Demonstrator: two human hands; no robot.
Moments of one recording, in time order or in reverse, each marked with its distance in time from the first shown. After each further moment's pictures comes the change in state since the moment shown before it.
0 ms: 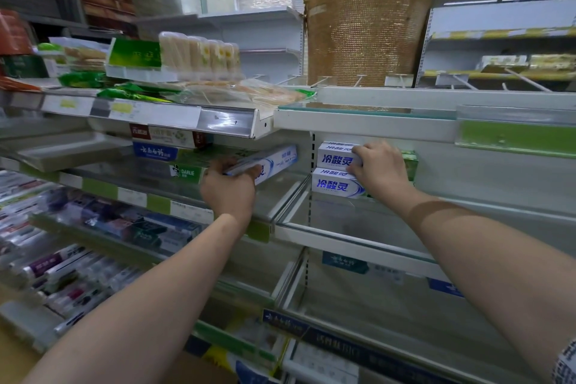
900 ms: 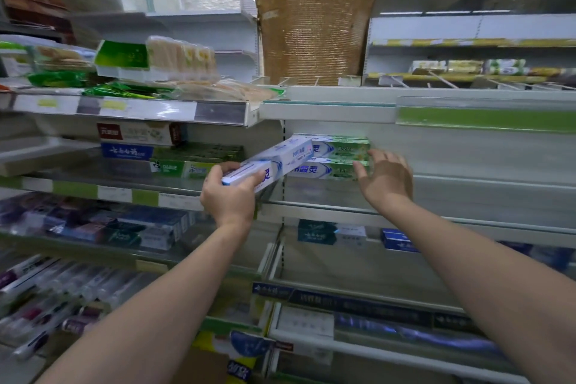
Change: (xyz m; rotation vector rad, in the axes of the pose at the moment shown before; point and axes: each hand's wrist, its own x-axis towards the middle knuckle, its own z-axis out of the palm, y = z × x) left_hand -0.063 0.009 -0.040 0.015 -0.138 0.060; right_hand -0.117 0.003 -0.069 0.113 0.045 0.424
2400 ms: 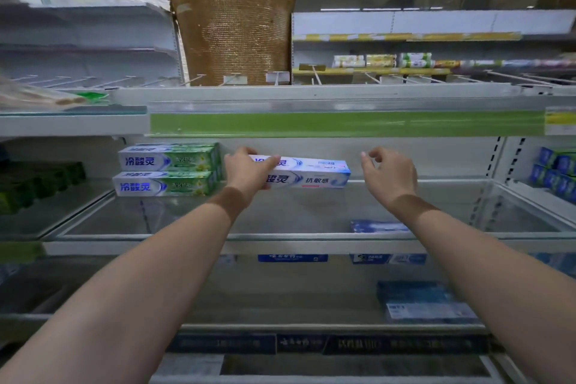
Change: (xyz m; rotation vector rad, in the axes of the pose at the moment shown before) left_hand -0.136 0.041 0.348 0.194 -0.539 -0.080; right_hand 0.082 0.322 -0.094 0.092 0.139 0.164
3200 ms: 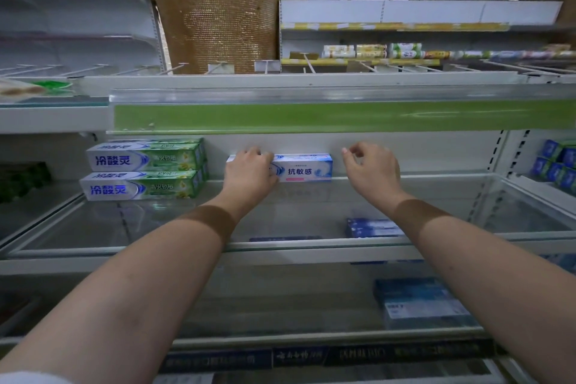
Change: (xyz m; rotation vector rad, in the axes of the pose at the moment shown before) left_hand 0.022 -0.017 0.022 1.040 -0.135 0.568; right_hand 0.012 -0.012 0.034 -0.010 -0.001 -0.074
